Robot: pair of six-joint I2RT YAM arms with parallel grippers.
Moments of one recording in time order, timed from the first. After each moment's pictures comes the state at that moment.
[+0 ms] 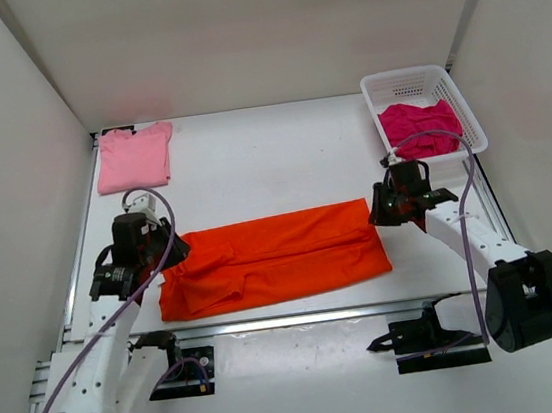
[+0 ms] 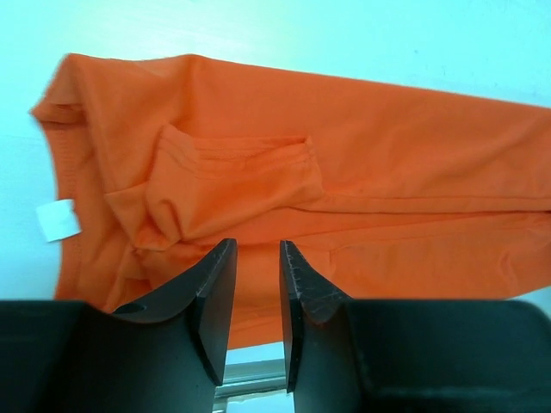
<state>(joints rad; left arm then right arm) -0.11 0.77 0.71 -0.68 0.10 -0.40 0.19 1.21 0.70 -0.42 -0.13 0.31</state>
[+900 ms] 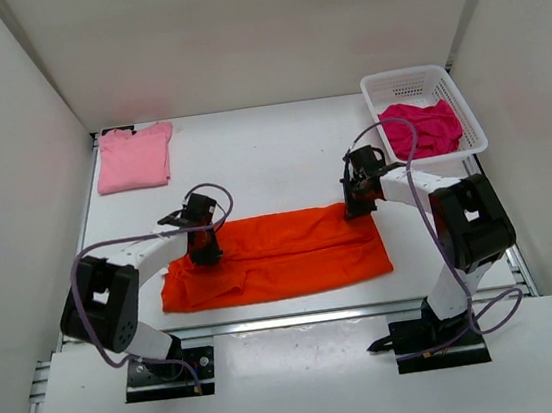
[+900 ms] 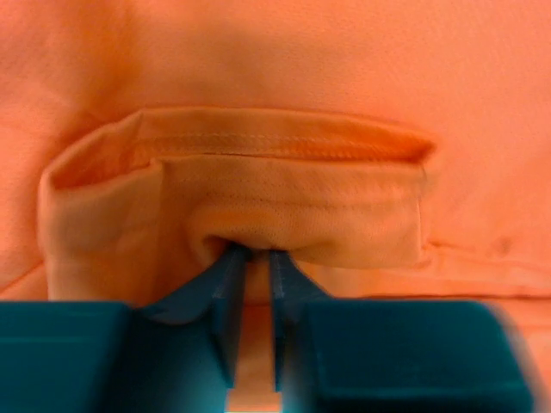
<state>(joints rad) -0.41 1.46 0.74 -0.51 -0.12 -0.54 0.30 1.73 1.00 -0.38 -0.14 0.27</state>
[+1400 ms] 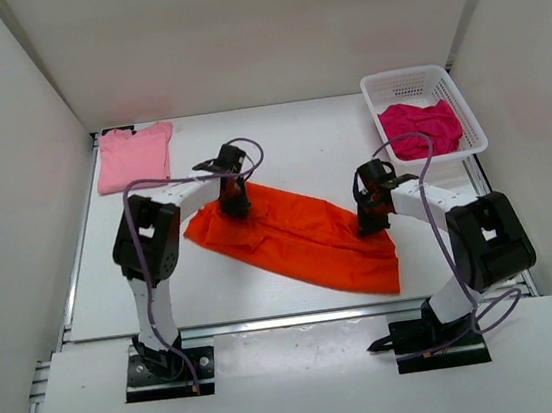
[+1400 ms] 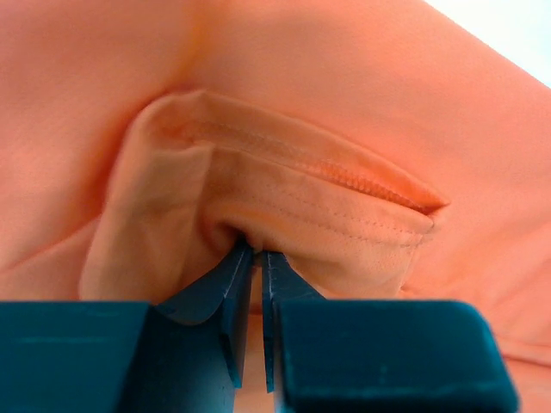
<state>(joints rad) -0.46 1.94 1.30 -0.54 -0.06 -0.50 0.30 1.58 0.86 -0.49 -0.04 0.42</state>
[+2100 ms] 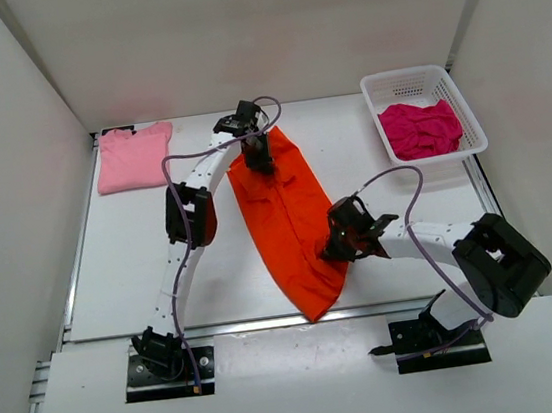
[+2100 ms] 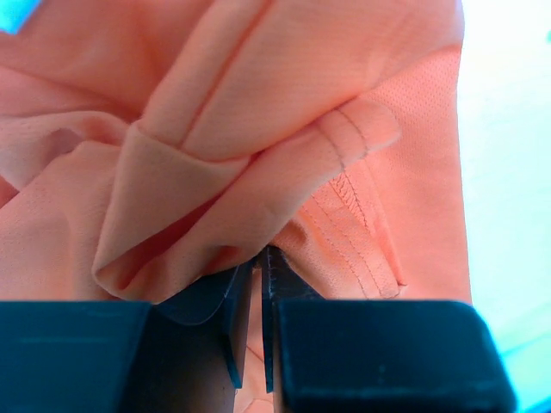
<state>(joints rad) -0.43 2.68 2.54 -0.94 0.19 -0.39 0.67 1.43 0.62 -0.20 0.02 1.08</state>
